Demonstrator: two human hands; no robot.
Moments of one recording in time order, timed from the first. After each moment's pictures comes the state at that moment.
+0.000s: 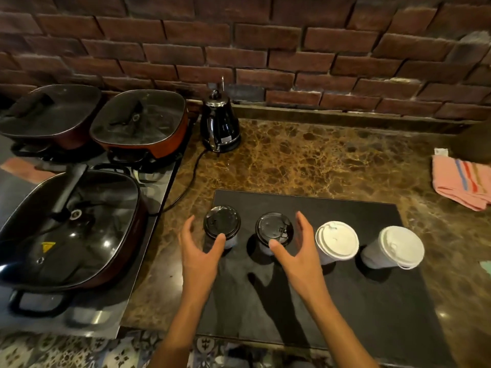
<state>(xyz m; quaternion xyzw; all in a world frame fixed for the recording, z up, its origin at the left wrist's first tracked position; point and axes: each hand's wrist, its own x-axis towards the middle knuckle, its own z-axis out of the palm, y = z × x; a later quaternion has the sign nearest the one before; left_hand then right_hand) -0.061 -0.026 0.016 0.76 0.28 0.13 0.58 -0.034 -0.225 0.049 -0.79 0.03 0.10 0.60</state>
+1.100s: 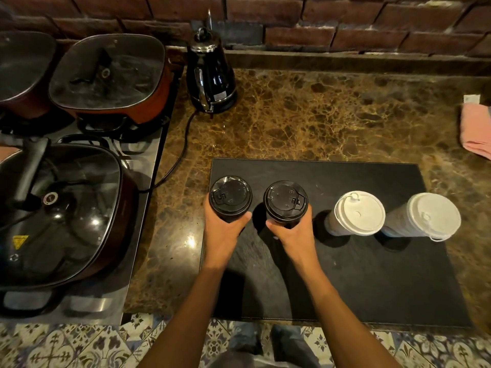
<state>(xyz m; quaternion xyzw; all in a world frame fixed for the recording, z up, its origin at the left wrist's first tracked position) -0.014 -0.036 -0.051 0.73 0.25 0.06 0.64 -0.002 -0.199 -0.056 -0.76 0.14 0.08 0.63</state>
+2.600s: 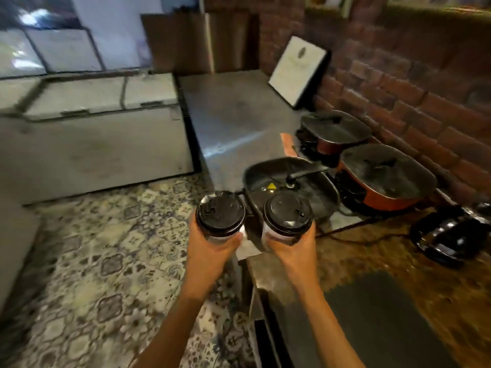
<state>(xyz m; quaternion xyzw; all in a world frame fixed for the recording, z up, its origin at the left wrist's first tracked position) -0.268 0.021 0.108 0.54 0.49 0.52 0.44 -0.097 -0.013 0.103 -0.59 -0.40 0.35 0.61</state>
